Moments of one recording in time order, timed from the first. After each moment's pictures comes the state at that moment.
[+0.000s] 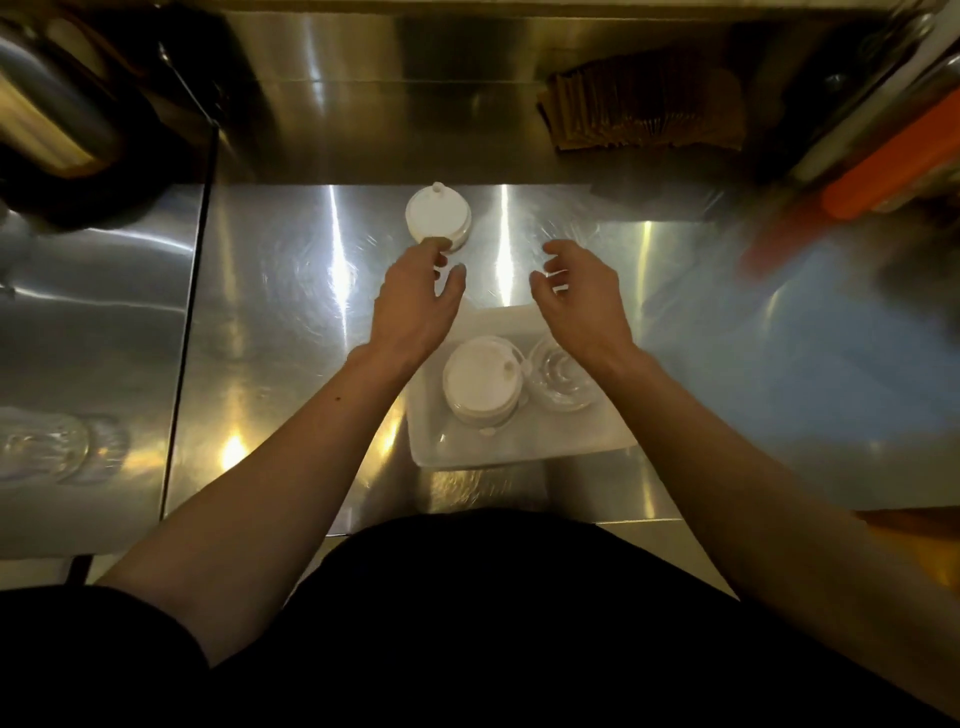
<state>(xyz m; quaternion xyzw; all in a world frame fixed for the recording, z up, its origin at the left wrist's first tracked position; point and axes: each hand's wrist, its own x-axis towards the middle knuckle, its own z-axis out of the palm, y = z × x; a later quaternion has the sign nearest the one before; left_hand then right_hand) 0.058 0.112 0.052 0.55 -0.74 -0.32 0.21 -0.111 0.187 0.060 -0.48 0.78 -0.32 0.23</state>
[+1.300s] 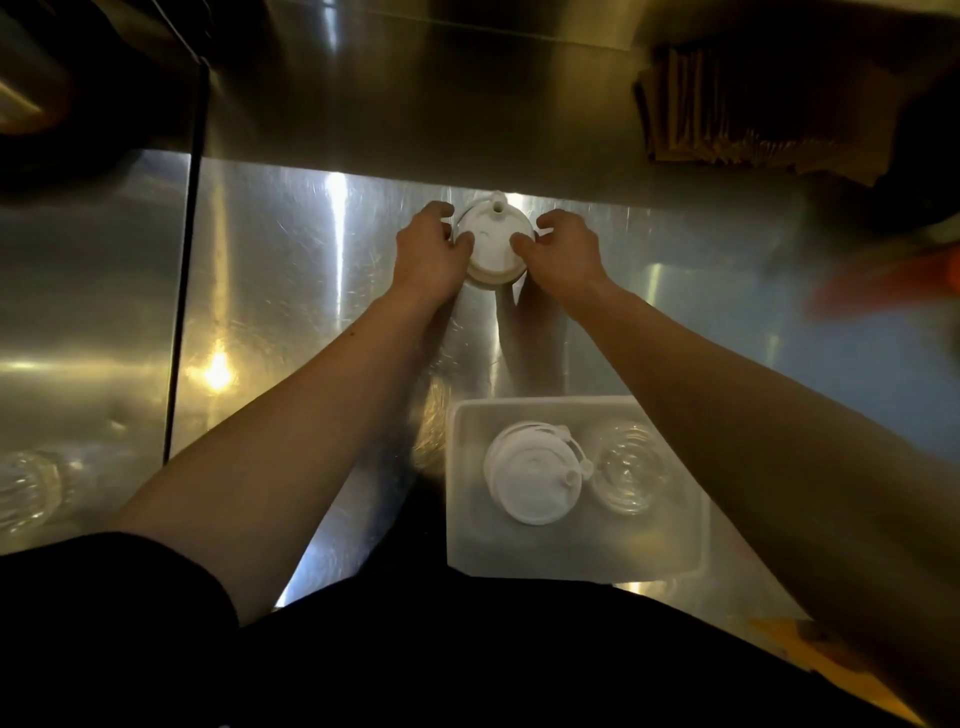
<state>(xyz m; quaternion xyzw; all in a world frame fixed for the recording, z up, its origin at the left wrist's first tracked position) 0.047 -0.041 0.005 0.65 -0.57 -0.48 0.13 -0.094 -0.009 -0.002 -0.37 0.81 -0.19 0.40</state>
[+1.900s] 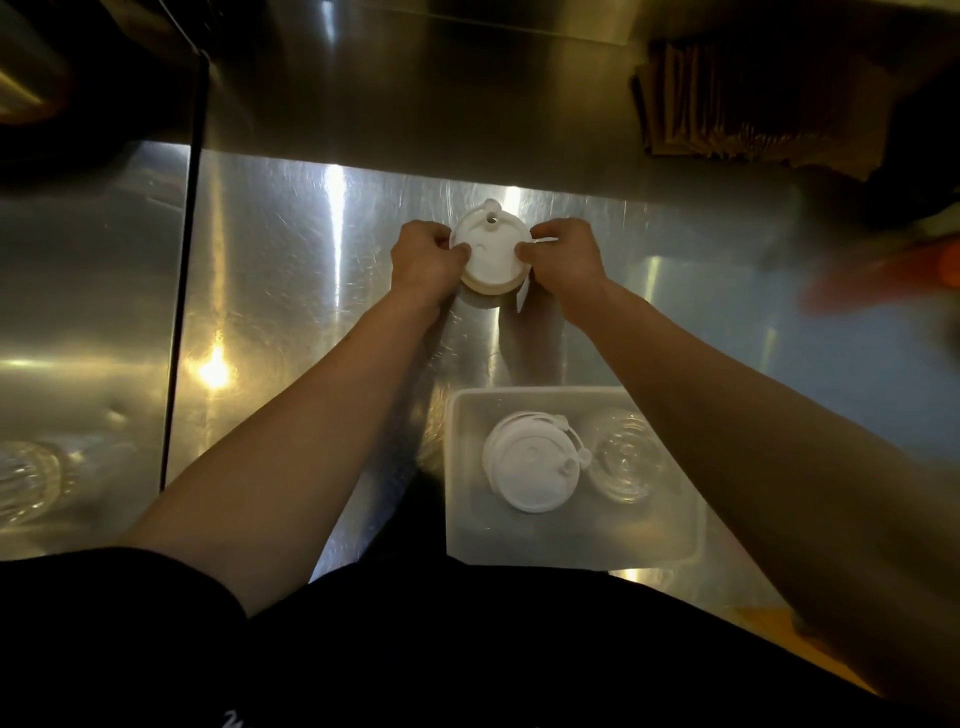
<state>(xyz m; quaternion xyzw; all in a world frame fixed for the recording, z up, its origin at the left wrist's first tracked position) 0.052 -0.036 -0.014 0.69 -0.48 -0.51 0.14 -0.092 -0.001 -0.005 -0.25 0.82 -0.25 0.45</state>
